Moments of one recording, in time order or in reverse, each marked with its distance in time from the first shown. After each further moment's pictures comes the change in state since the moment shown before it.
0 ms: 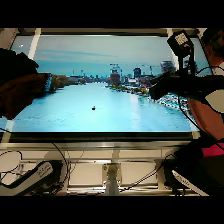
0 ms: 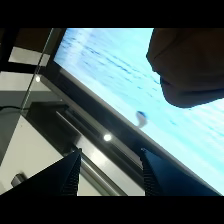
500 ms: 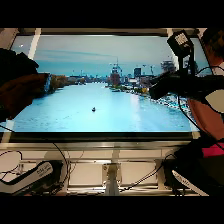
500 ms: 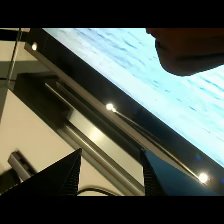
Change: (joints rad) left arm -0.013 -0.049 0.008 -0.015 -0.085 0.046; right arm 0.000 0.000 0.000 0.000 0.000 0.000
